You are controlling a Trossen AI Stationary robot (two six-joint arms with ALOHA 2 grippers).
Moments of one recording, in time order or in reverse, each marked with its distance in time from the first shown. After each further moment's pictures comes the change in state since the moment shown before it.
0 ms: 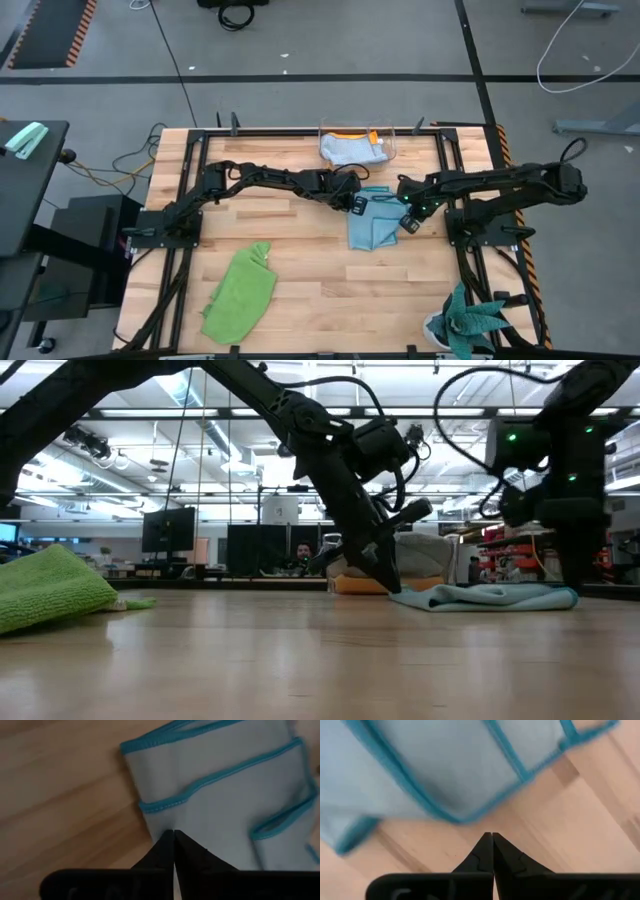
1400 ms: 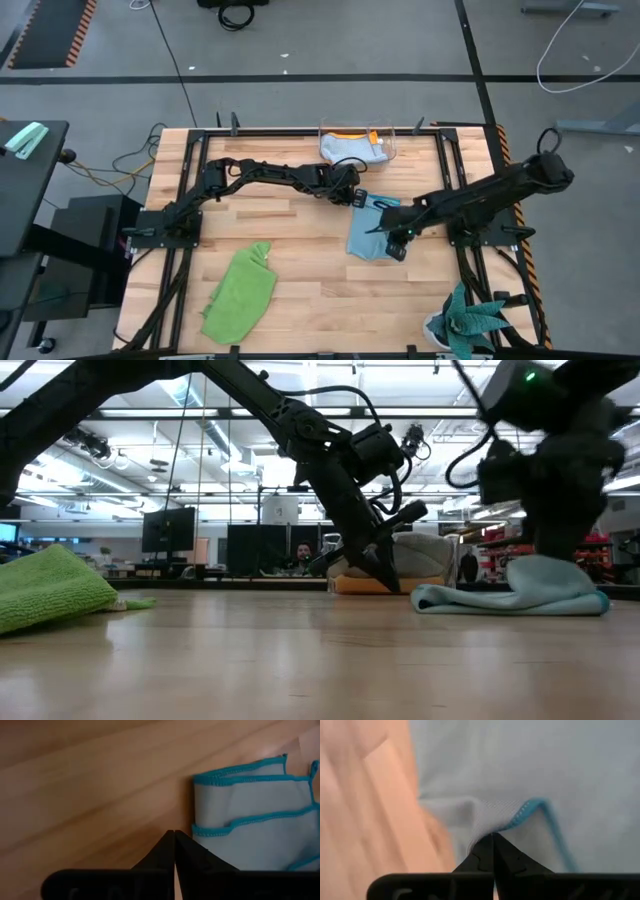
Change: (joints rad) left arm 0.031 0.008 0.000 0.023 0.025 -0.038; right arm 0.357 0.138 0.051 0.371 -0.105 0.105
